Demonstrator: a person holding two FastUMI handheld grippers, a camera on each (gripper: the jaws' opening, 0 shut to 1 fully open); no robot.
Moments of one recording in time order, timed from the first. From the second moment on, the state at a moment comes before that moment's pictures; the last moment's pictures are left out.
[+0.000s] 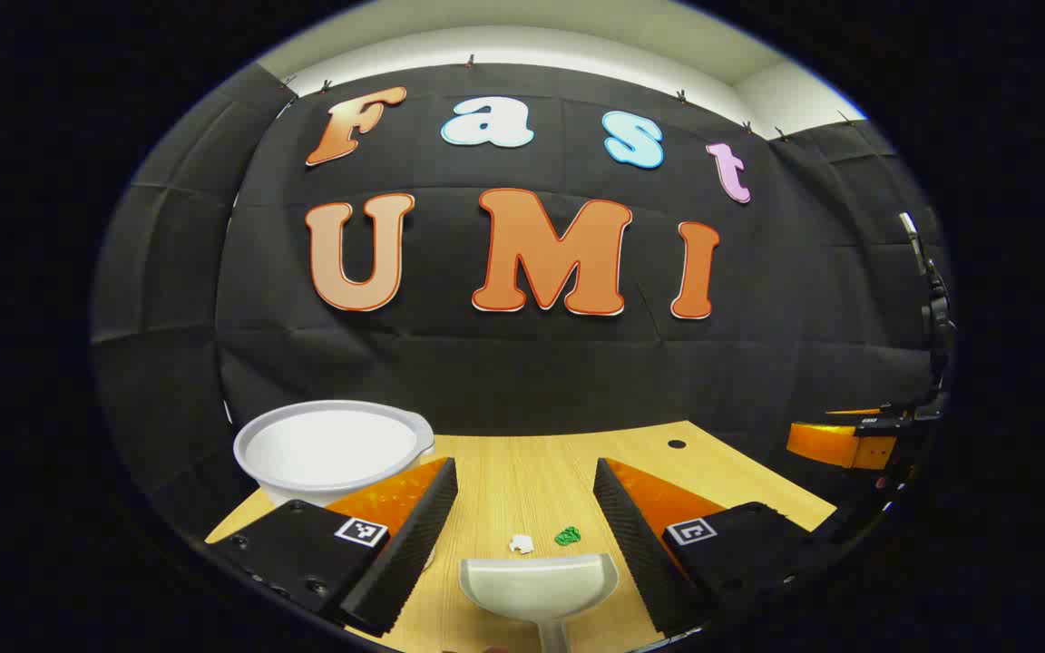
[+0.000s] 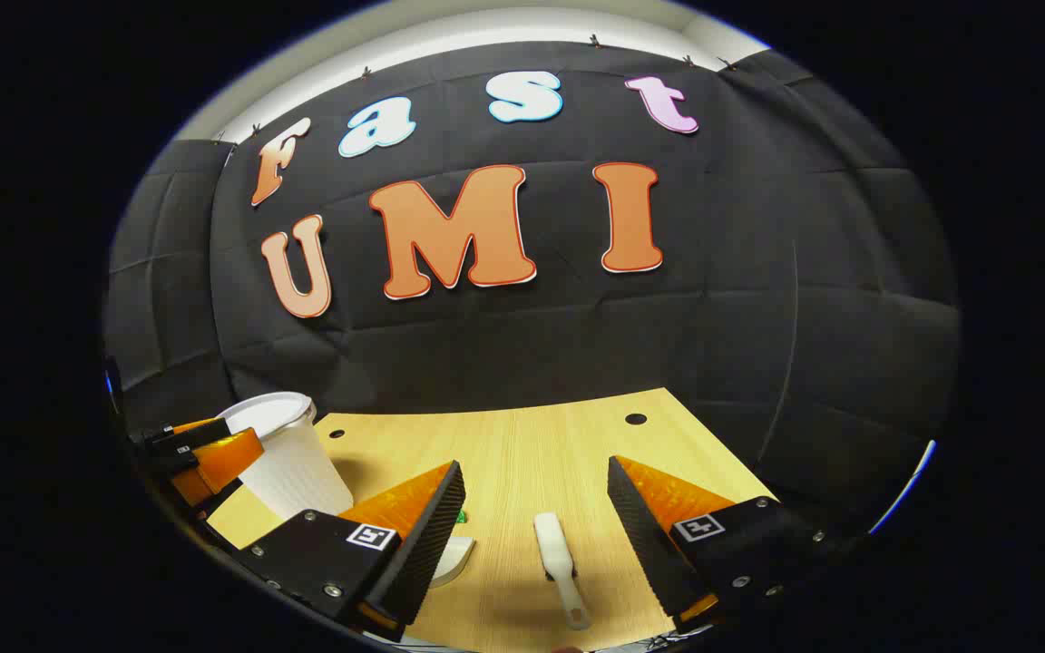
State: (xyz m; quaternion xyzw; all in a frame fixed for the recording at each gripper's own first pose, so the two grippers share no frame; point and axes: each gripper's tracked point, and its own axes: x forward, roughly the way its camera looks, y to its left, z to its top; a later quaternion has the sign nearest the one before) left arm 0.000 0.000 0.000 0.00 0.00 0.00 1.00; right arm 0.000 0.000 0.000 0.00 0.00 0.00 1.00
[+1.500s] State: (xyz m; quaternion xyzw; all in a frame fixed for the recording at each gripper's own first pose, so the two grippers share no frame) left arm 0.003 -0.017 -0.029 -0.02 0.06 0.01 1.00; right arm 0.002 -0.017 -0.010 -0.03 0.02 0.02 1.00
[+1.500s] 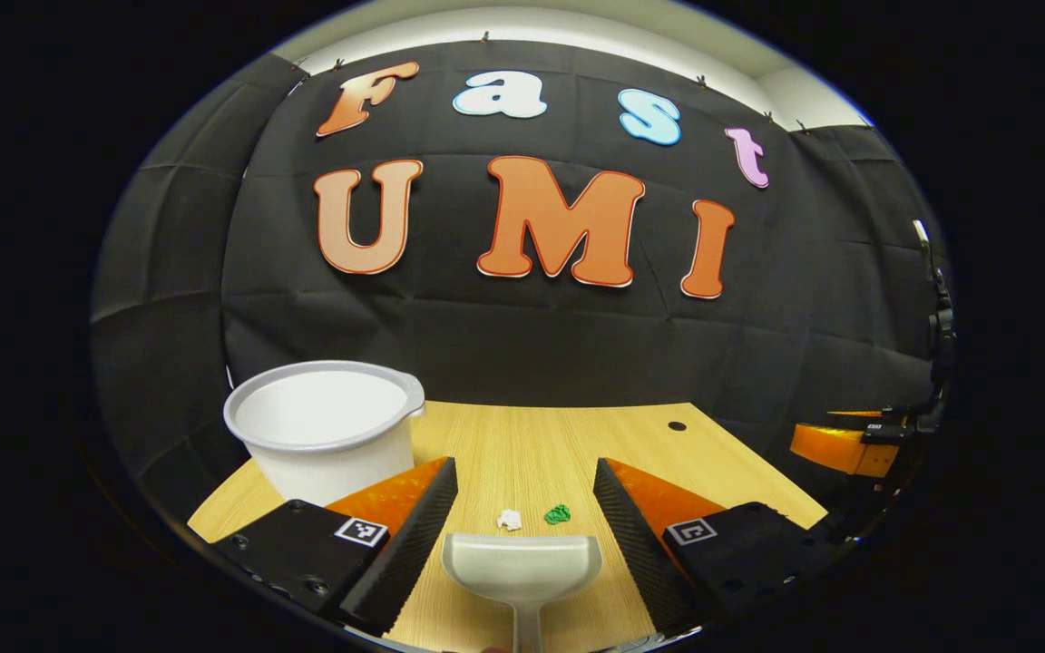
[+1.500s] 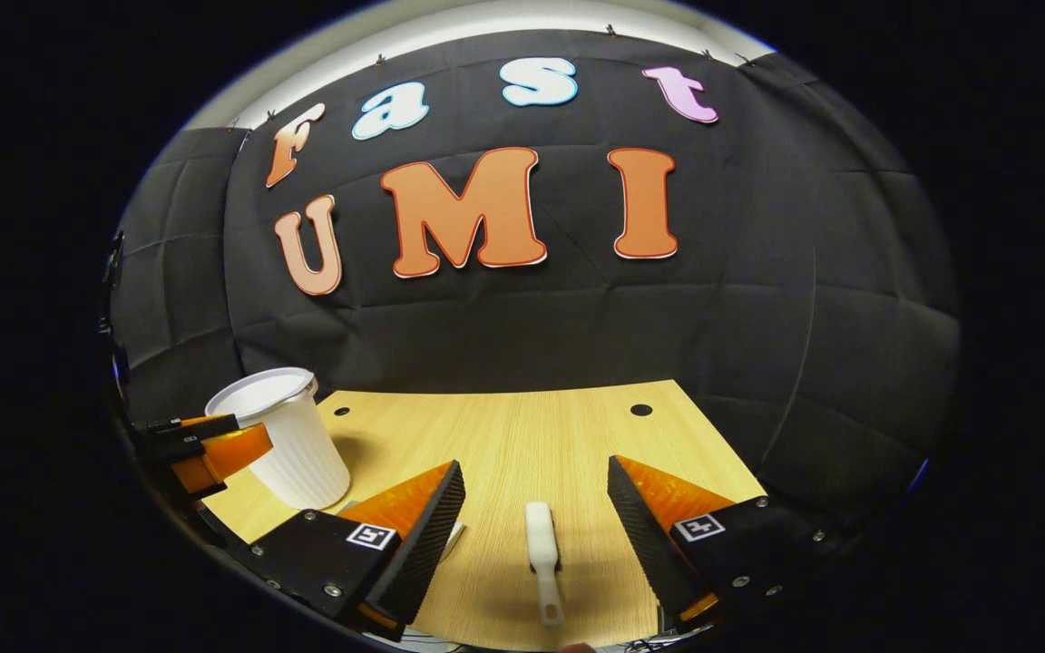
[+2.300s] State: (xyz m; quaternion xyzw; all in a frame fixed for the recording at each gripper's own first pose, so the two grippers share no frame) left arm 0.005 -0.023 -0.066 -0.02 0.12 0.00 0.99; right arm 0.010 -0.021 -0.018 -0.03 0.03 0.03 1.00
